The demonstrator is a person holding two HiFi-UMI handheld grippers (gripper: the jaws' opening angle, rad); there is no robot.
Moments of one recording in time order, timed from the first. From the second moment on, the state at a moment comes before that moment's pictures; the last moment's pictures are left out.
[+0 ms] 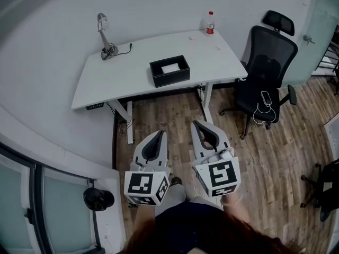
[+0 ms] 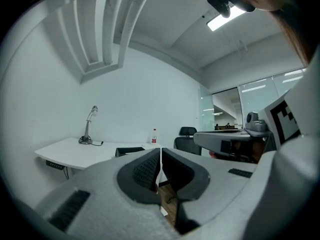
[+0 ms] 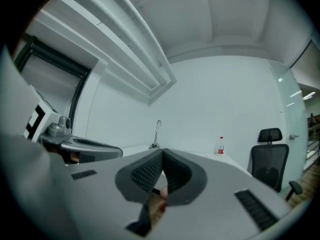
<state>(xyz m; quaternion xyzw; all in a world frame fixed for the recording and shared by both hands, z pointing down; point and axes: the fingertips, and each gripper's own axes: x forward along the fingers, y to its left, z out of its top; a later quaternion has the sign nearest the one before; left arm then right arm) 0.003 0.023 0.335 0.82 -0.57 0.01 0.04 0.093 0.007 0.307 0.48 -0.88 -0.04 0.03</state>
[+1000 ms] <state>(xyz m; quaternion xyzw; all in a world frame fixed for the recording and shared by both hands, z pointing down) 0.027 0.078 0.339 0.82 -0.56 0.02 0.03 0.110 0.054 0.303 0.48 -0.88 -0.04 0.00</state>
